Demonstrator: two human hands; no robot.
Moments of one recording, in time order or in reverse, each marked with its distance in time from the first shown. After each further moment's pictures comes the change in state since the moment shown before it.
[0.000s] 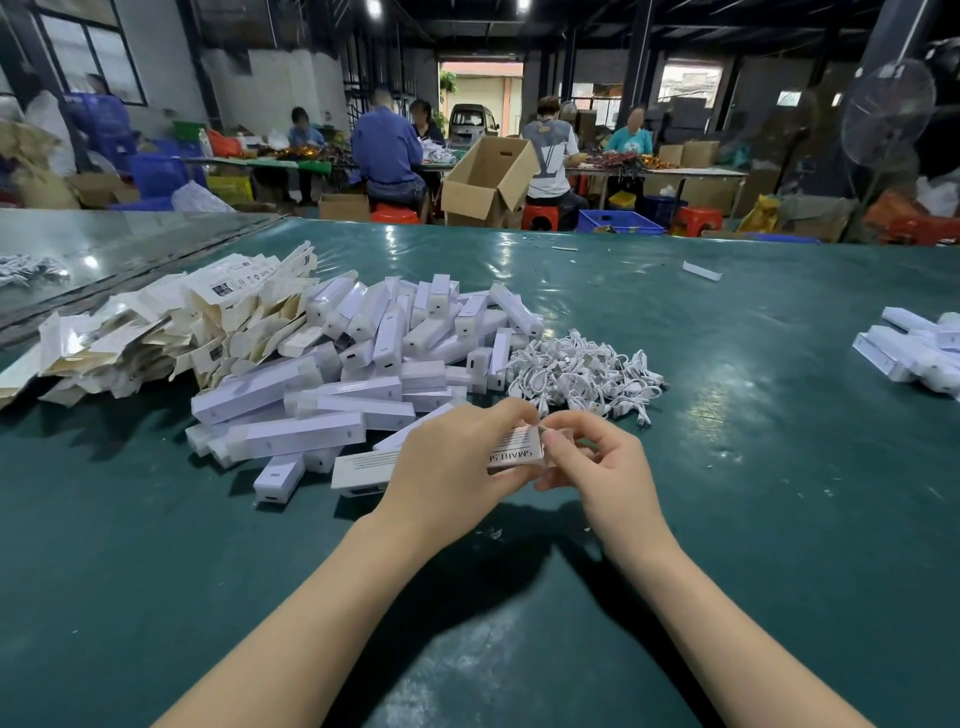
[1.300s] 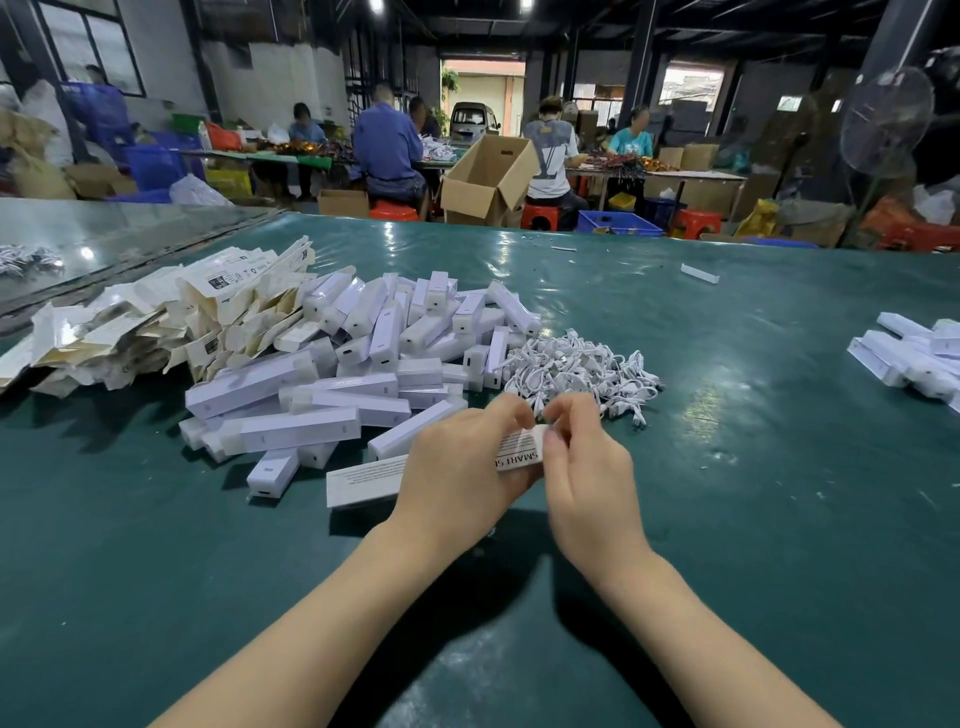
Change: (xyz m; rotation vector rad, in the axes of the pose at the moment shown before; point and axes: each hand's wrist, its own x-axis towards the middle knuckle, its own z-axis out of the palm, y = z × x) left_hand -0.001 0.009 0.012 -0.051 0.175 -0.053; right_hand -0.007 -0.001 0.010 -0.530 0.068 -0.353
